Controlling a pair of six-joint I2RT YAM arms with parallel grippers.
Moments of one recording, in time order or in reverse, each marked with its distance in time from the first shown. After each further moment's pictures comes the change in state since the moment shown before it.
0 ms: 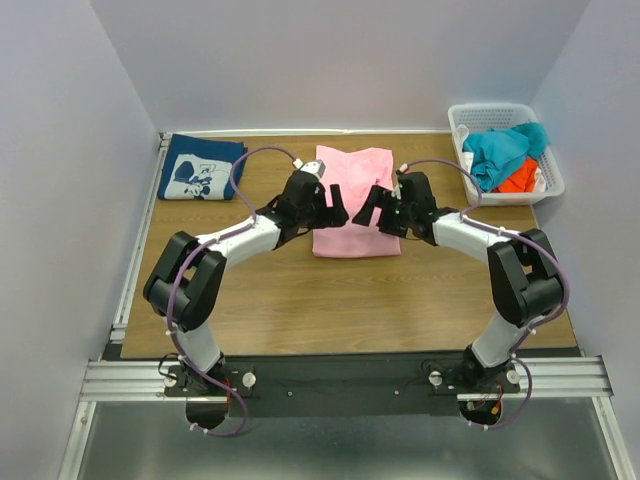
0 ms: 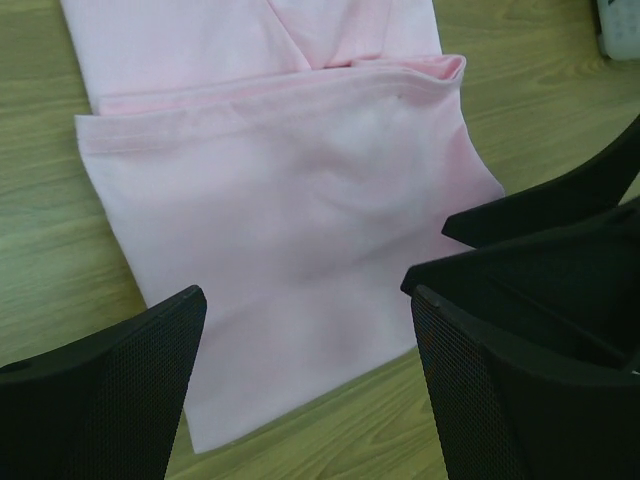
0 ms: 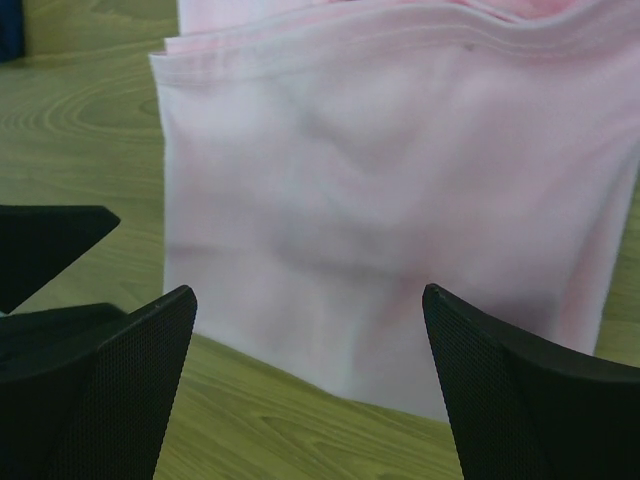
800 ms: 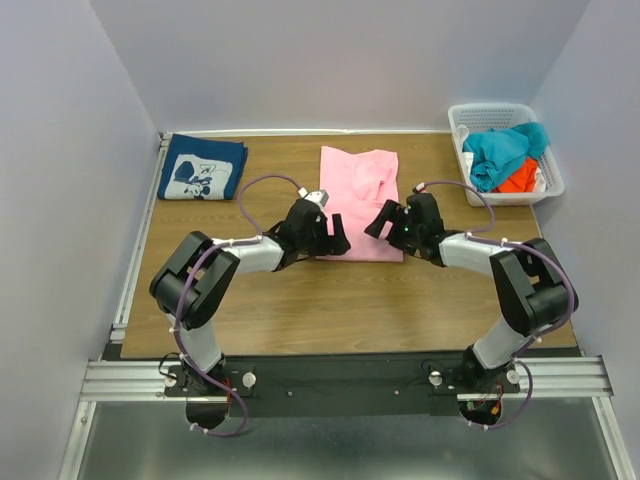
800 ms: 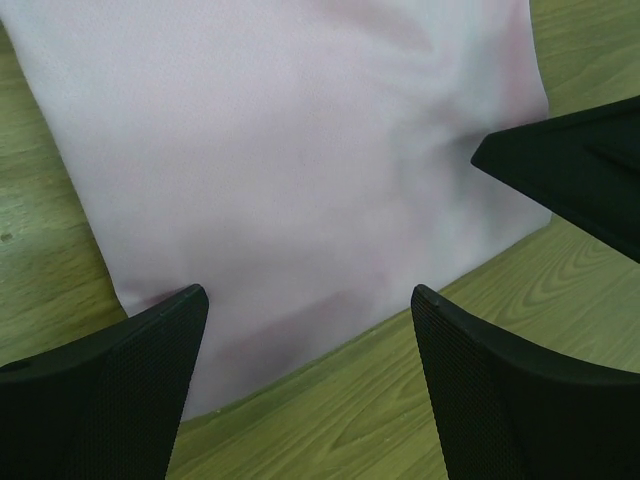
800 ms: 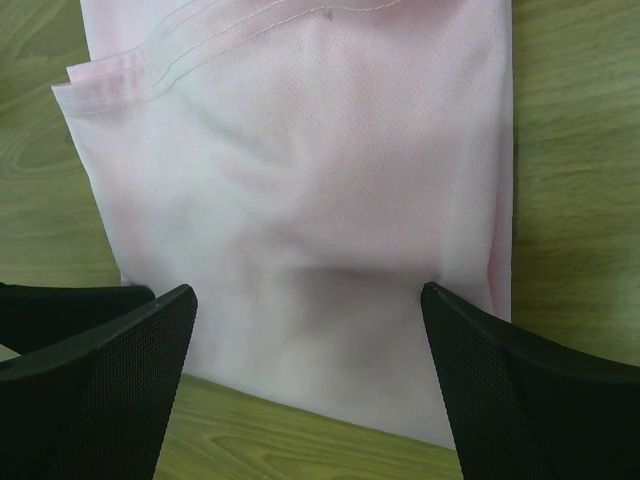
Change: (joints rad) left arm -0.052 0.044 -0.209 0.181 0.067 -0.036; right arm -0.015 -0.055 -0.237 0.180 0.158 0.097
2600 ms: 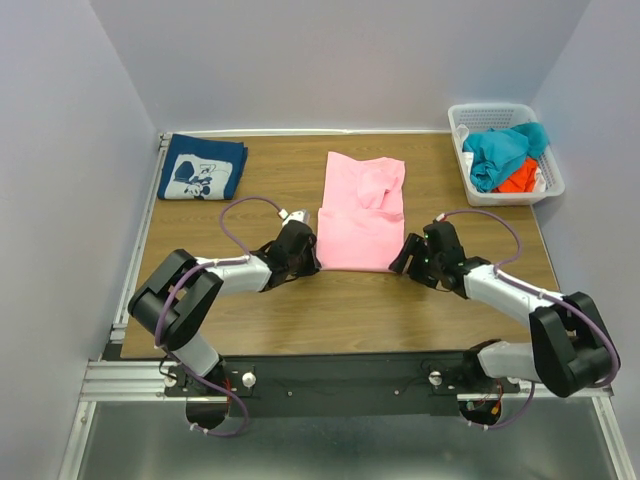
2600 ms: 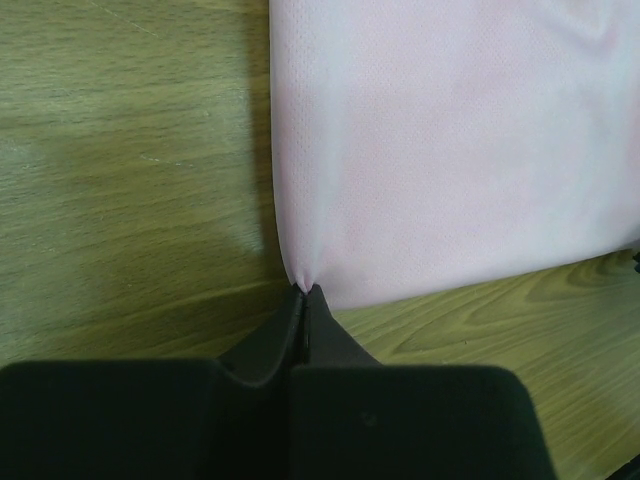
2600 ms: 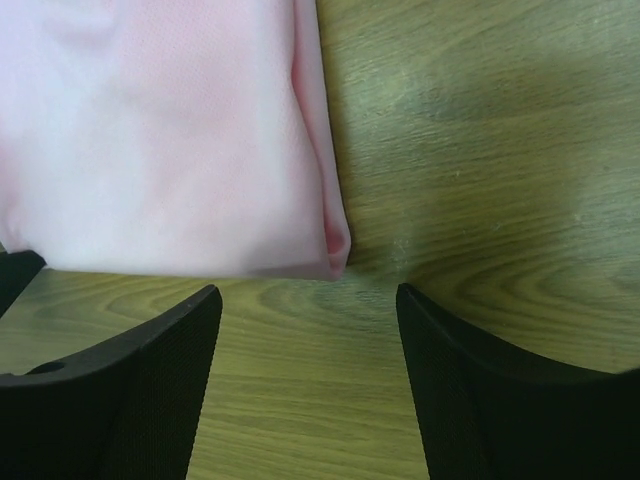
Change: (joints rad) left arm -0.040 -0.168 -0.211 -0.062 -0.163 -0.143; right arm 0.000 -0.378 -0.248 -0.300 0.058 0.014
